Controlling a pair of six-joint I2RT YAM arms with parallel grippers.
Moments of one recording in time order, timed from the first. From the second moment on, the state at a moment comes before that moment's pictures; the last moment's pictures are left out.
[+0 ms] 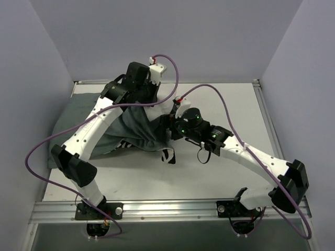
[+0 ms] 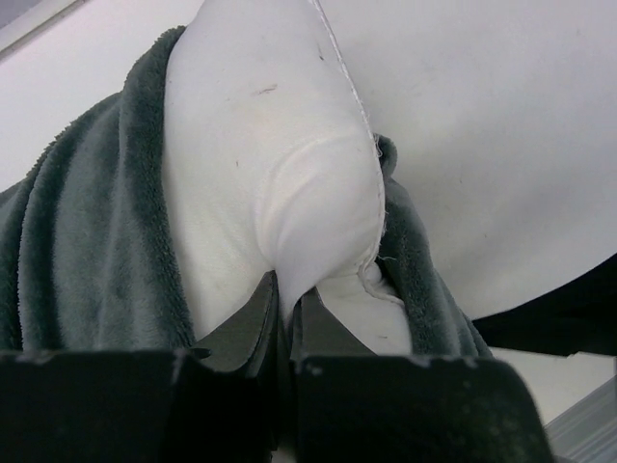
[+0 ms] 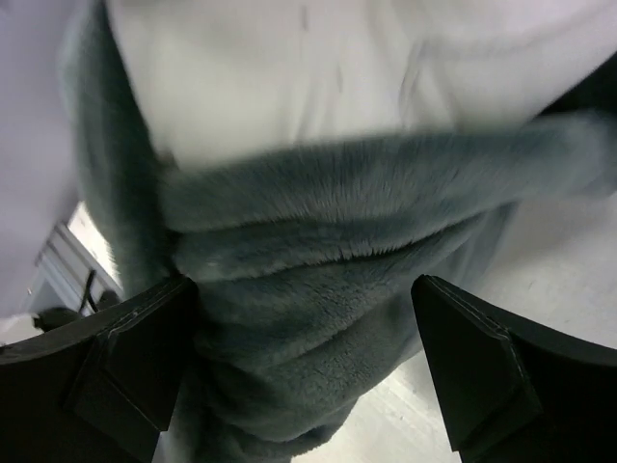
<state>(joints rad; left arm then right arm) -0.59 1.72 1.94 -0.90 0.03 -0.02 0.82 1.31 1.09 -0.20 -0.03 0.52</state>
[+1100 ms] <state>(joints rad) -0.37 1.94 2.53 -1.14 0.12 -0.14 0.80 1.09 0.64 0.07 -0.01 0.75</state>
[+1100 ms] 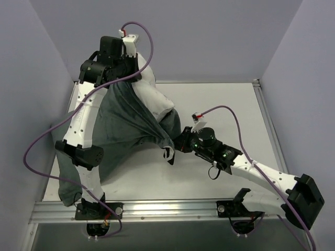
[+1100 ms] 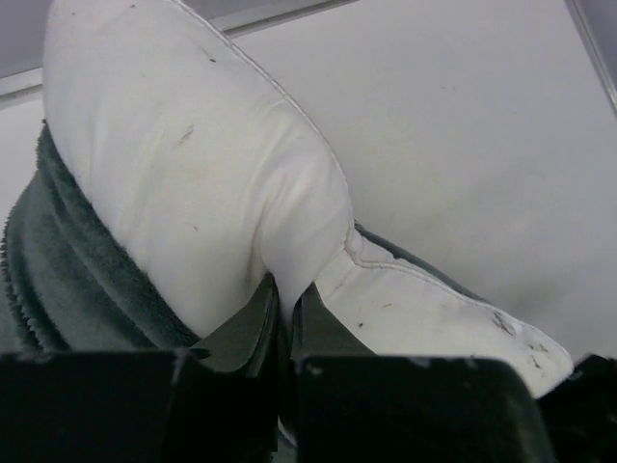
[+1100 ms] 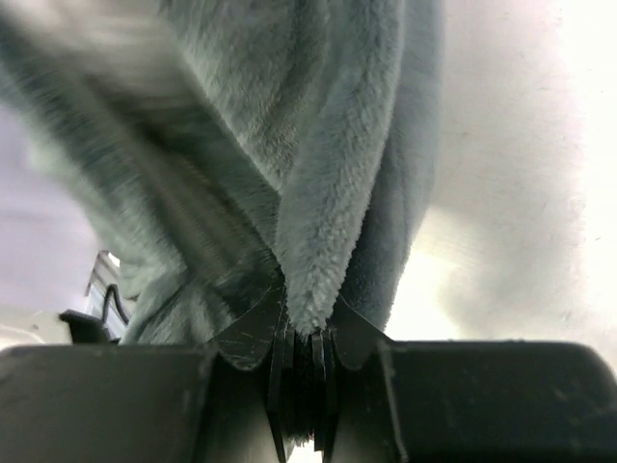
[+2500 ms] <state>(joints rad) -0.60 1.78 2.07 -0.92 0.08 -0.13 0.63 1.41 1.30 -0.36 -0.20 0.46</state>
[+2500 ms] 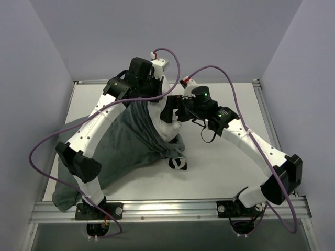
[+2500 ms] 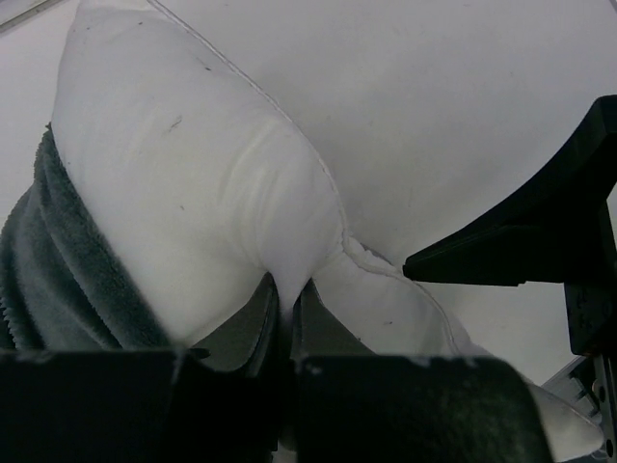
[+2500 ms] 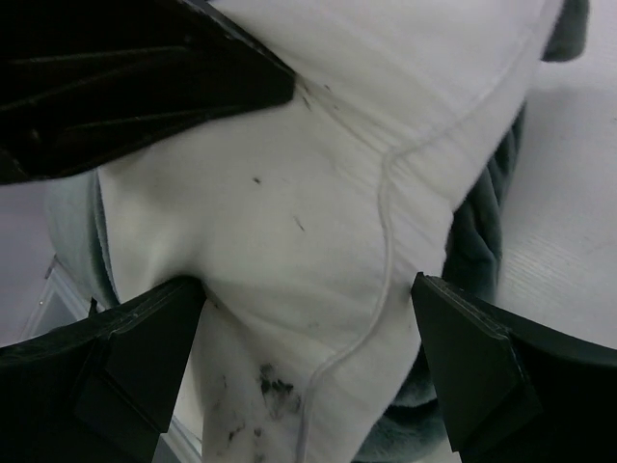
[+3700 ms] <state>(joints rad) -0.61 1.83 2.10 -0.92 0.09 -0.12 0.69 1.44 1.29 -0.21 -0.14 0.53</state>
